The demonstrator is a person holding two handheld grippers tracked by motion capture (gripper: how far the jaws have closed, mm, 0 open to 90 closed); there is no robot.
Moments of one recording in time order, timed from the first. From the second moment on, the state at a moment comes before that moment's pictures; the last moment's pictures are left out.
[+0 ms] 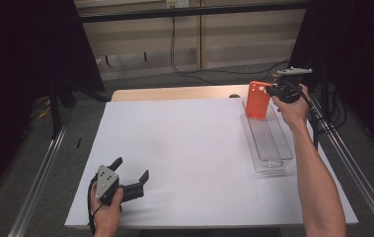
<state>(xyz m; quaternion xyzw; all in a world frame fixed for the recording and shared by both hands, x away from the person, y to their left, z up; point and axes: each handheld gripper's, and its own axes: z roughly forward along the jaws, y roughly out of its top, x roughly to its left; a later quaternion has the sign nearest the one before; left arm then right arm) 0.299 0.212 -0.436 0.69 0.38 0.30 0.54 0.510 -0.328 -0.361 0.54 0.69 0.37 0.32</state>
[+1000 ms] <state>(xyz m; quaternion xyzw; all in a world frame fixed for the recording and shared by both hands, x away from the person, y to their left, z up) 0.298 0.213 -0.435 0.69 0.37 0.29 0.54 0.525 -0.327 -0.367 0.58 0.66 0.38 0.31</state>
